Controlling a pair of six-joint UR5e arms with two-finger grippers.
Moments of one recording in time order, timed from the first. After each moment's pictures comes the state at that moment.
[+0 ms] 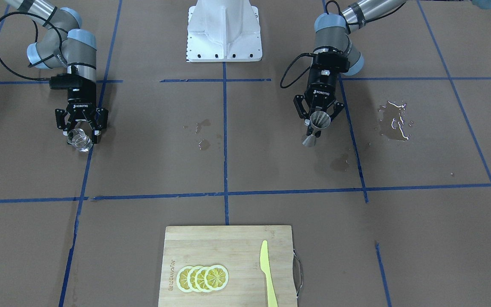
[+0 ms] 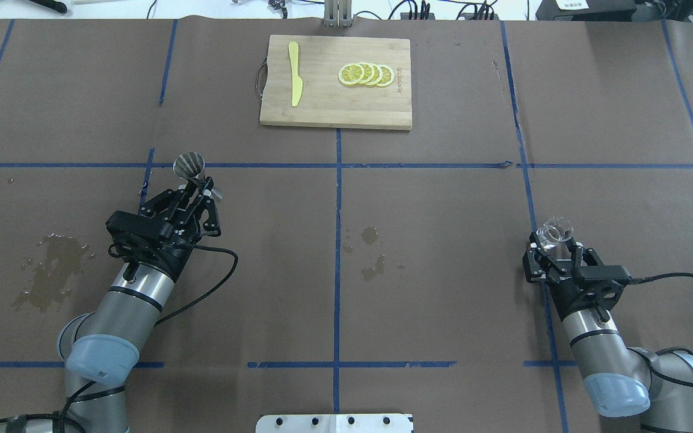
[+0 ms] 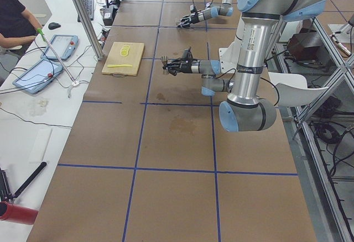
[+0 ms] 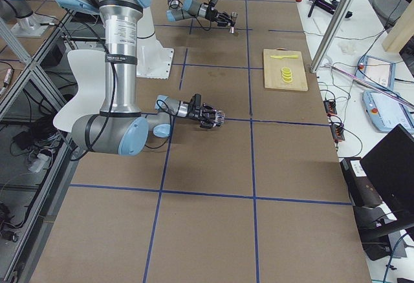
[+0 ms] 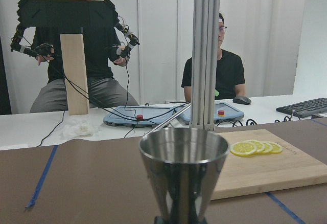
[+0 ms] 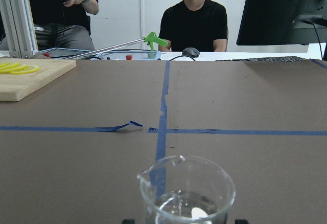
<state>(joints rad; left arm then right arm) -0.25 -1.84 -1.57 -2.90 -0.57 -0.74 0.13 -1.63 1.53 -0.53 0.46 1.36</state>
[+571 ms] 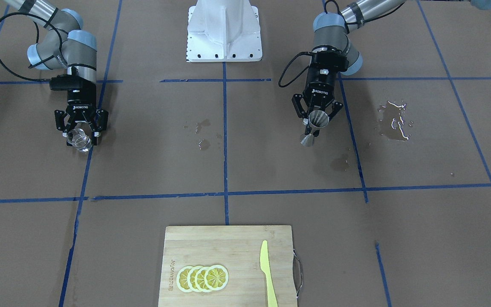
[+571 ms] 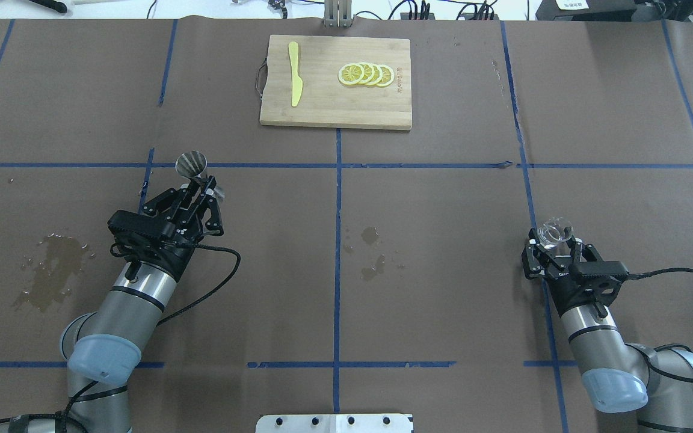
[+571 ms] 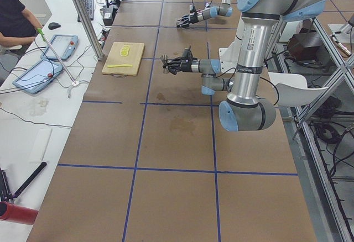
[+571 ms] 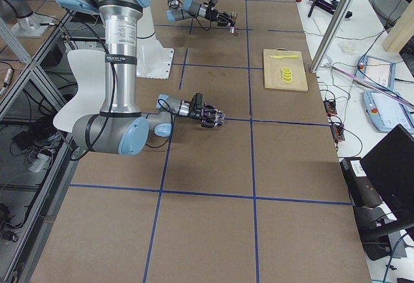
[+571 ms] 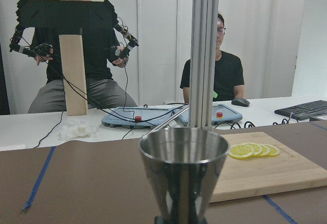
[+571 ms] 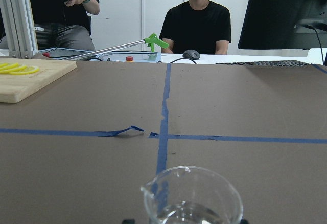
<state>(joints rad) -0.25 -1.84 -1.58 -2.90 -0.57 -0.74 0.15 -1.62 1.53 -0.53 0.47 1.34</state>
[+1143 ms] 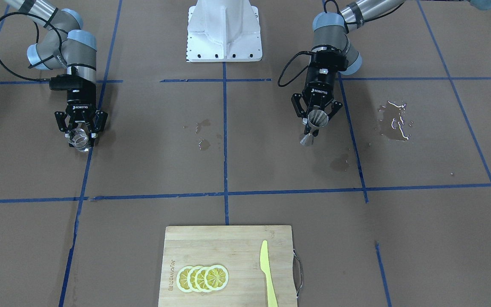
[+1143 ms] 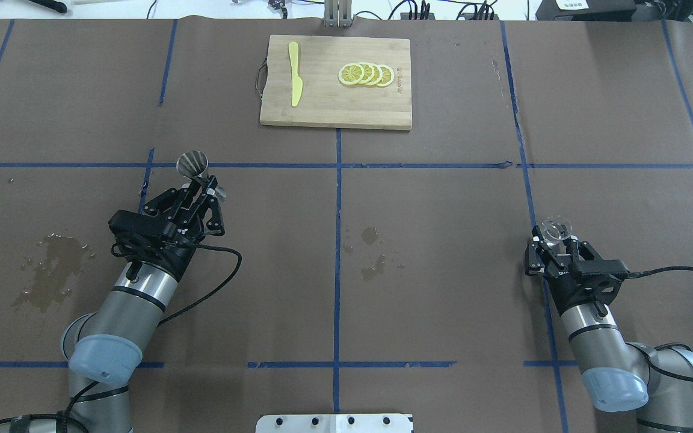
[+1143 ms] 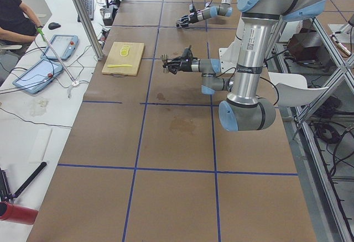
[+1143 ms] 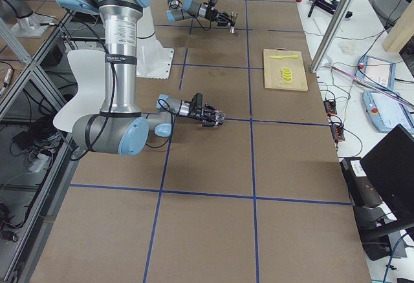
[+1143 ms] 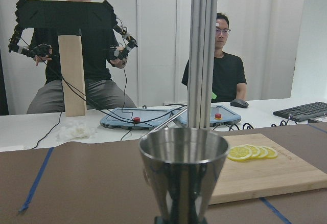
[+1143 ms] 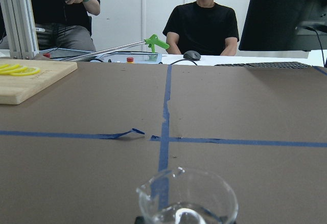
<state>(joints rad) -0.24 -1.85 -1.58 -2.90 -0.57 -0.74 0.15 -1.62 1.55 -0.53 0.47 1.31</state>
